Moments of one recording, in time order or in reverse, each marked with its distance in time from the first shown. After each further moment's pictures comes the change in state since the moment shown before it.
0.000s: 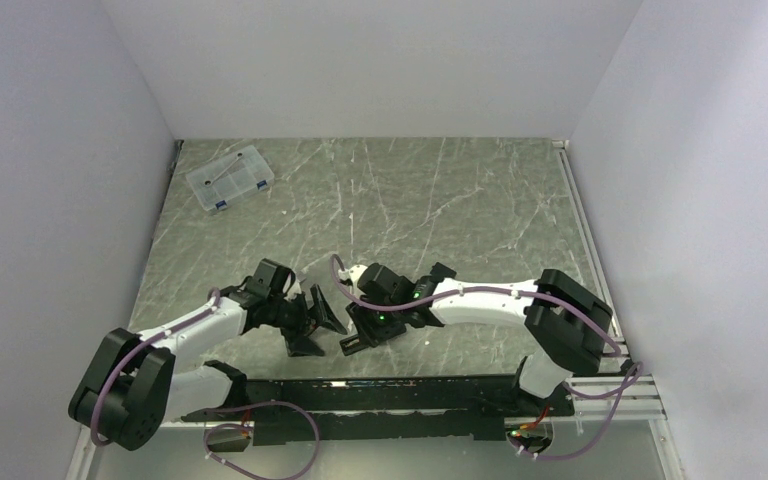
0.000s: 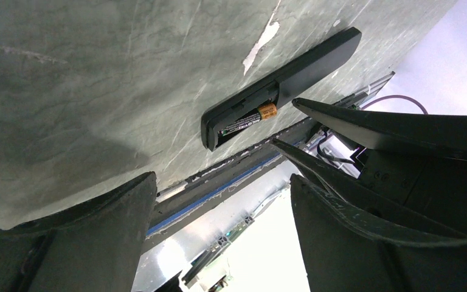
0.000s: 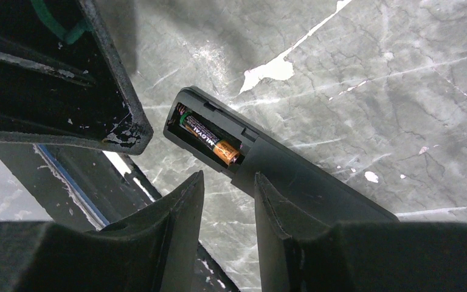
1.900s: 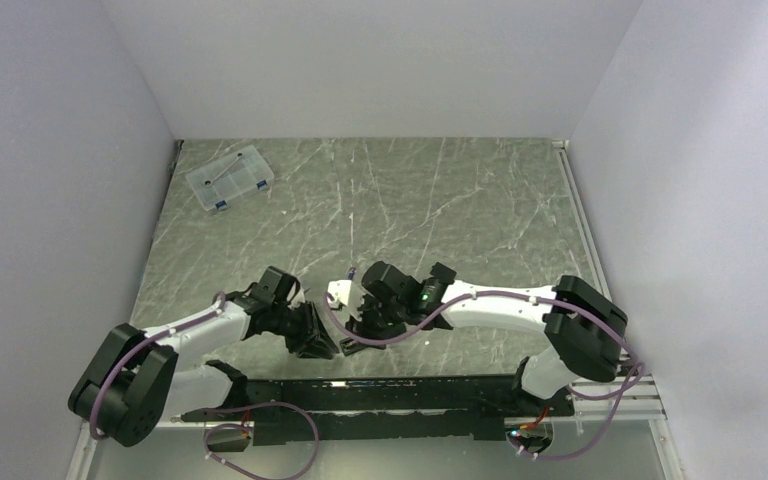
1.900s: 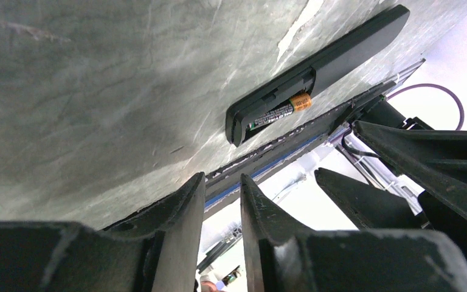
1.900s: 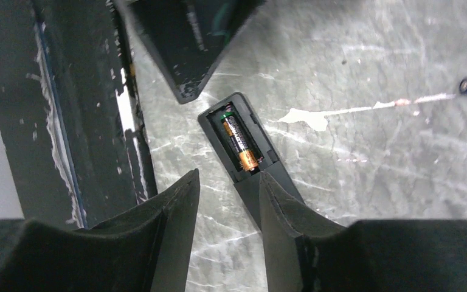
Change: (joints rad) left arm -0.056 0.026 -0.041 0.038 -0.009 0.008; right arm 0.010 -0.067 -0.011 0.040 -0.158 -0.518
